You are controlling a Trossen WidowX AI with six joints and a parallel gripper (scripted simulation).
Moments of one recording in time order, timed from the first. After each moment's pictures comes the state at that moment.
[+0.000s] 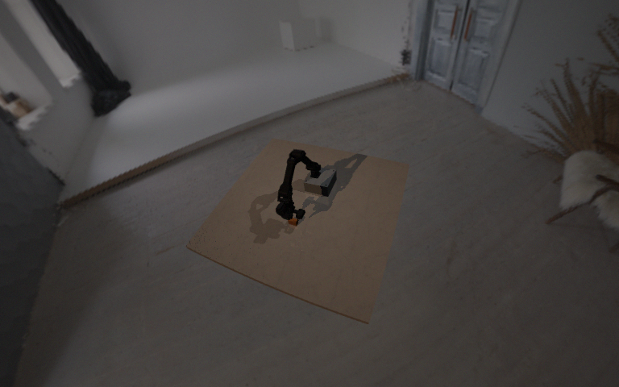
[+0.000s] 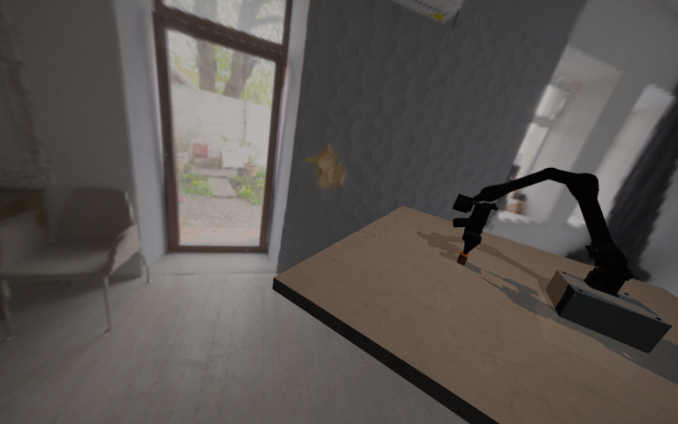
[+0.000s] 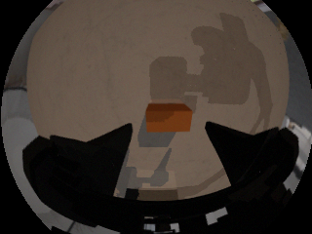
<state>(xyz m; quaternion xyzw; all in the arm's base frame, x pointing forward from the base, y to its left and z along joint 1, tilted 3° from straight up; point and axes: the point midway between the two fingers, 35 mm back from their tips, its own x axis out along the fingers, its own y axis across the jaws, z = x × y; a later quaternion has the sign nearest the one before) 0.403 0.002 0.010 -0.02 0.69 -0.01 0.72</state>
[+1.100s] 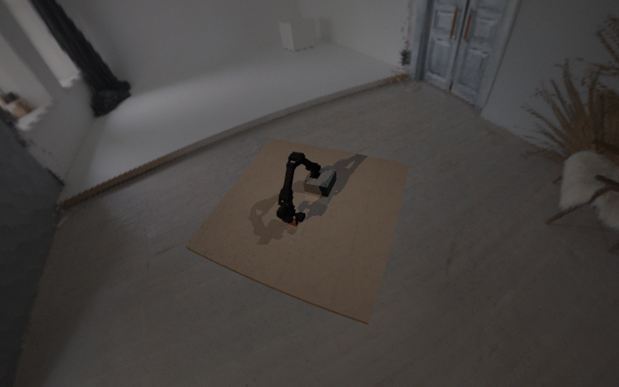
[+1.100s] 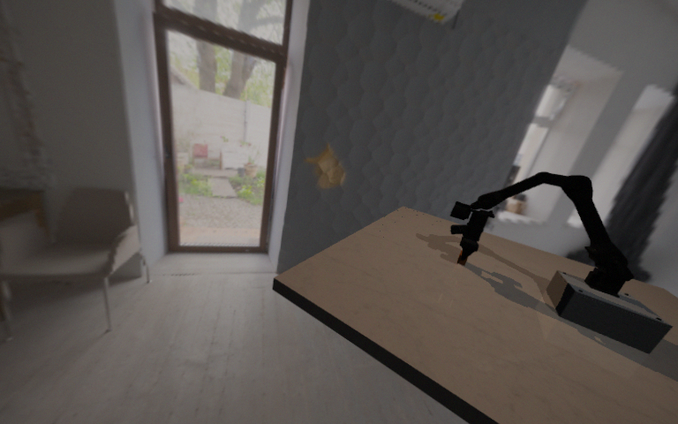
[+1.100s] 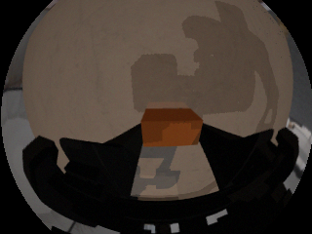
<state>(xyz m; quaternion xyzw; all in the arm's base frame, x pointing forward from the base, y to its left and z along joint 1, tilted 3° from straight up) 0.403 0.000 -0.021 -0.02 0.69 -0.01 0.72</state>
